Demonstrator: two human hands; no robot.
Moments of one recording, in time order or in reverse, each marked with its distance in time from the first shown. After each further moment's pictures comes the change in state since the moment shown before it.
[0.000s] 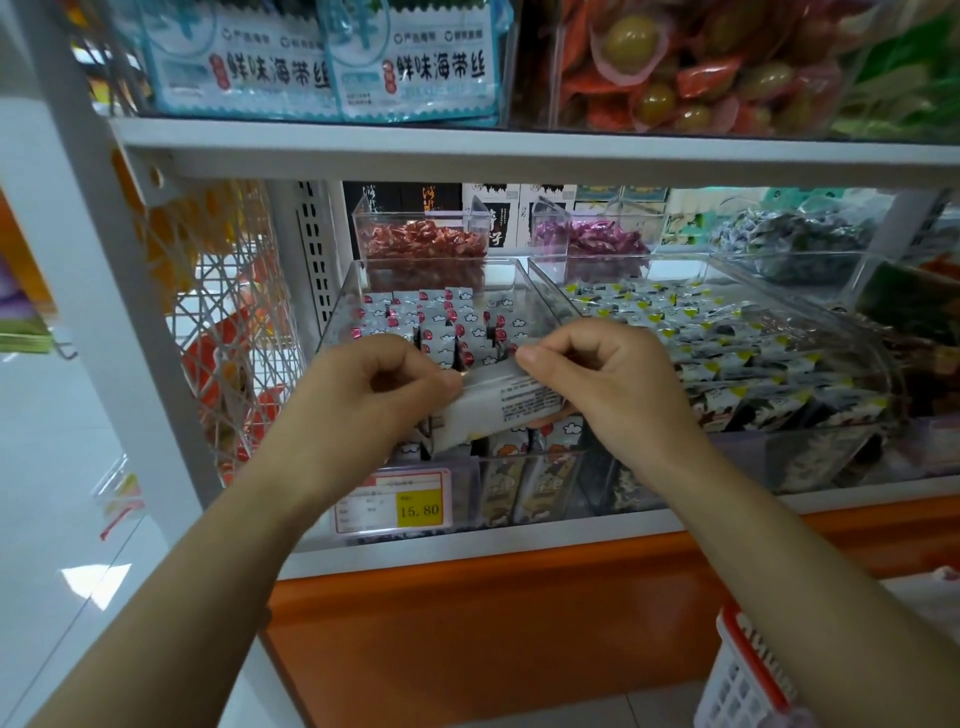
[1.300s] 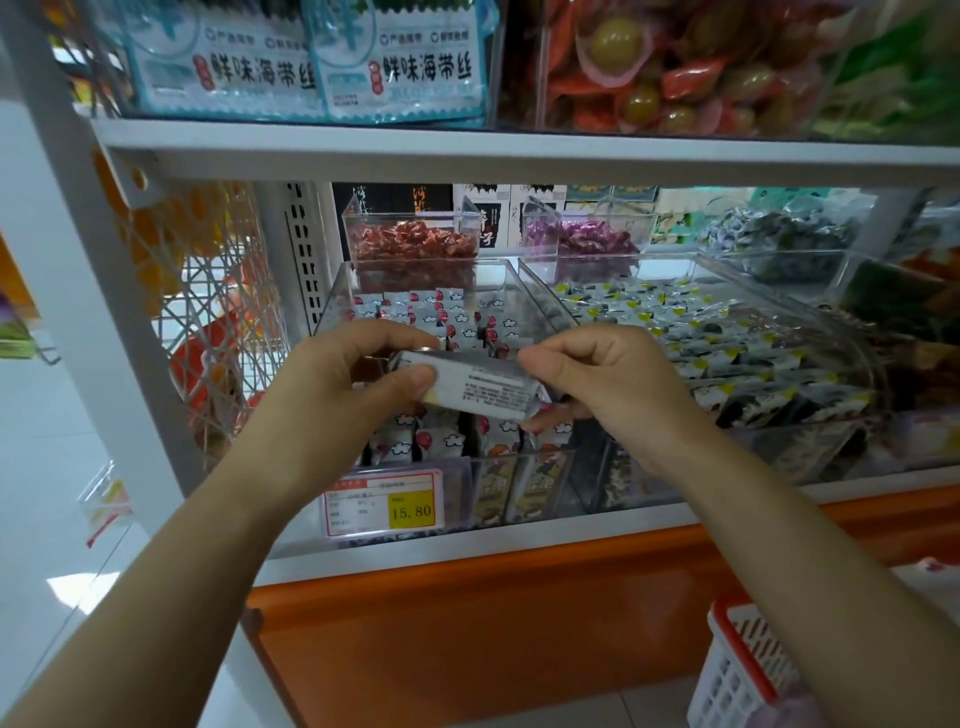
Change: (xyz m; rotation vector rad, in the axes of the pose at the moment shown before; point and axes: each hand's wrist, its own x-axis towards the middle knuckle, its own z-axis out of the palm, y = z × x) left_hand 0.006 -0.002 -0.006 -0.016 -0.011 0.075; right_hand 0.005 0.008 -0.012 0.329 -0.153 0.180
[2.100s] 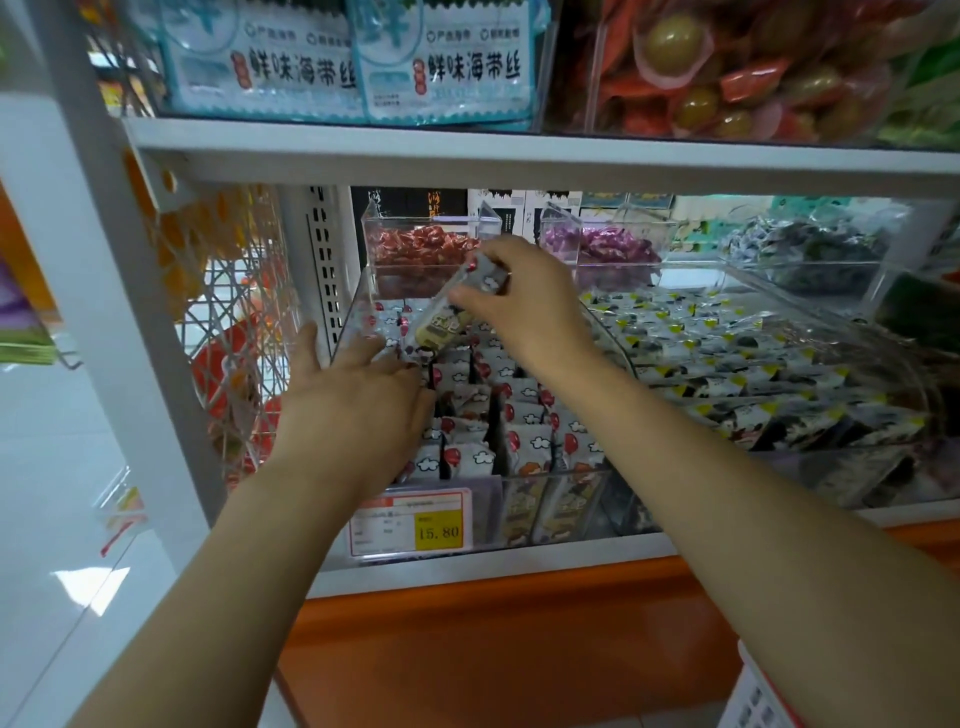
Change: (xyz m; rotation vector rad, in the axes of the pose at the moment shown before) left_hand 0.027 -0.036 0.001 1.231 -0.142 0.026; right_hand 0.094 0.004 0.052 -0.562 0.199 -0.262
